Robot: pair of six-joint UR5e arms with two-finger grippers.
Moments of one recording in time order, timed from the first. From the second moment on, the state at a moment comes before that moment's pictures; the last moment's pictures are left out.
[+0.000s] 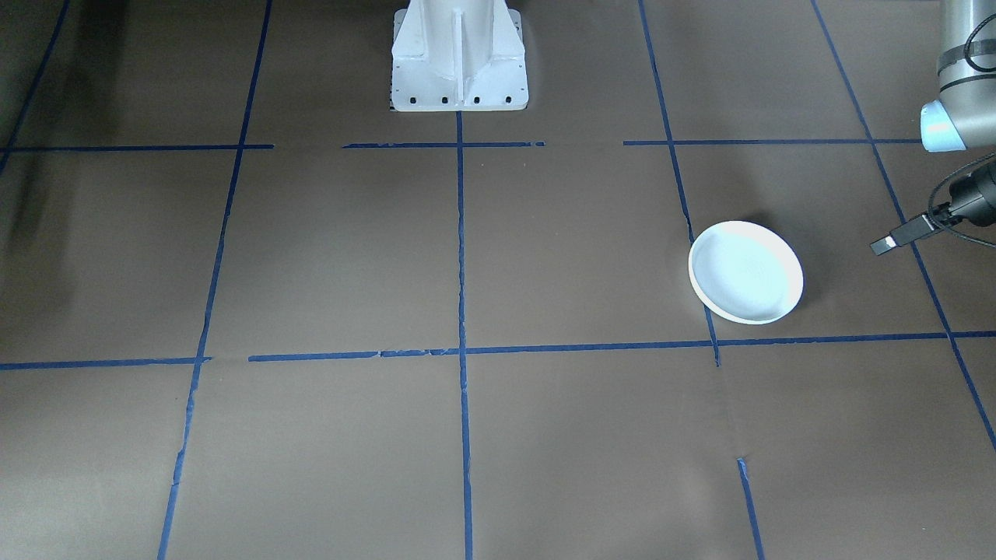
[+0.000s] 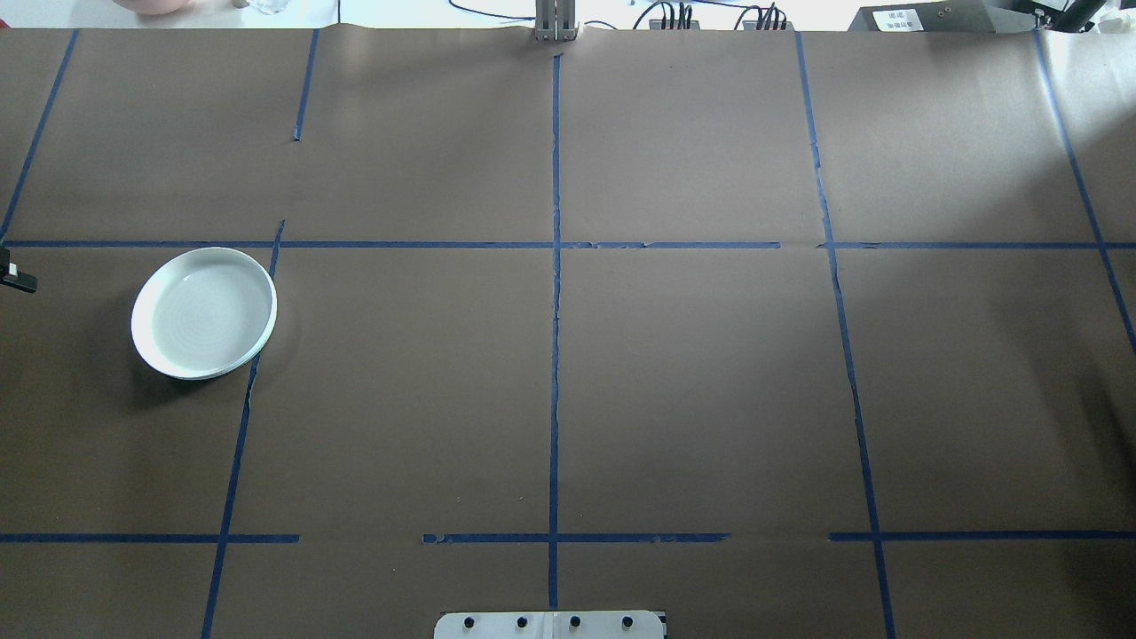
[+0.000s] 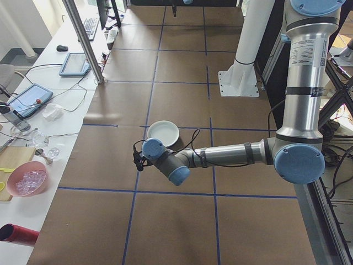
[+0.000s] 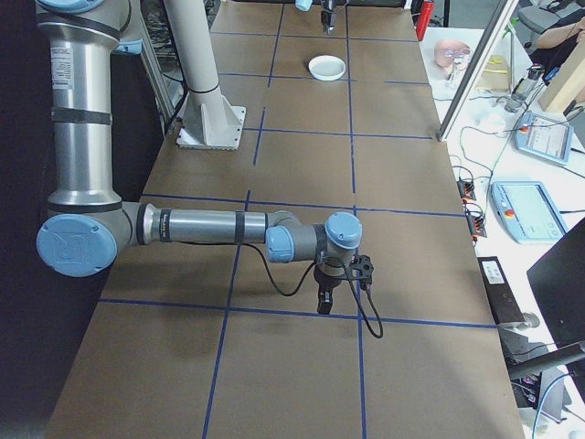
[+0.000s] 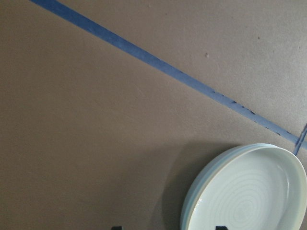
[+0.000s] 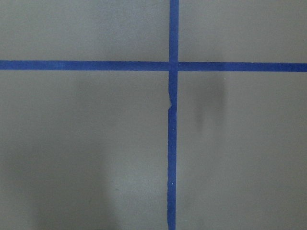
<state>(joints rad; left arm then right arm) -1.26 -1.55 -1.36 -2.44 -2.58 -1.05 1.37 -1.61 1.57 -1.46 2.26 0.21</state>
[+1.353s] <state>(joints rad) -1.57 -1.50 -1.64 -1.66 -2.41 -0.17 1.37 -1.61 1.57 -1.46 2.26 0.21</state>
